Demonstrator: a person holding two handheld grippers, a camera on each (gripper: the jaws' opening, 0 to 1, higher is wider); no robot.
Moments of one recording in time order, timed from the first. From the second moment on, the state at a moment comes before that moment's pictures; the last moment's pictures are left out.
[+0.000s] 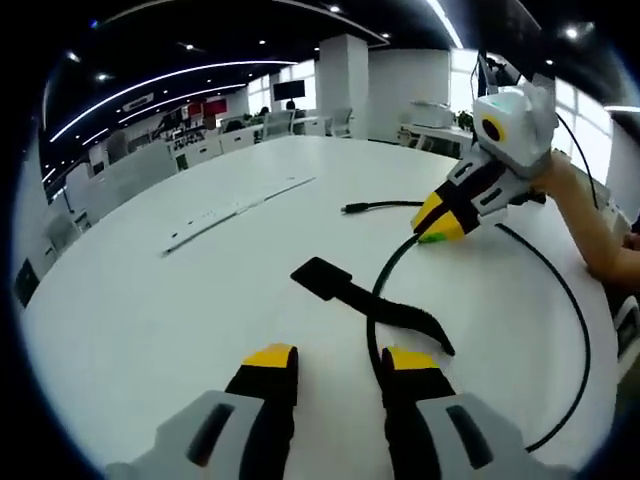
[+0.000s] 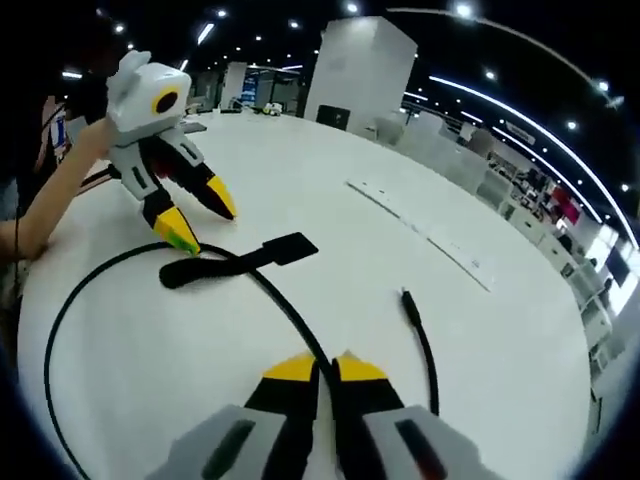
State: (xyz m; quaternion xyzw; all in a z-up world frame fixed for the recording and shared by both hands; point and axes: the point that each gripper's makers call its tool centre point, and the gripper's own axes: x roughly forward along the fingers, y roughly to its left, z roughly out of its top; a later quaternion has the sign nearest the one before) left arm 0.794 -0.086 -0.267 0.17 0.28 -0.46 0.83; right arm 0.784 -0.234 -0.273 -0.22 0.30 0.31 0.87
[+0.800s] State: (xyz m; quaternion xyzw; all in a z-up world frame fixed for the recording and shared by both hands) left arm 0.808 -0.090 -0.266 0.13 0.27 -0.43 0.85; right arm 0.755 -0.247 -0.274 -0.26 0.36 0.35 0.83
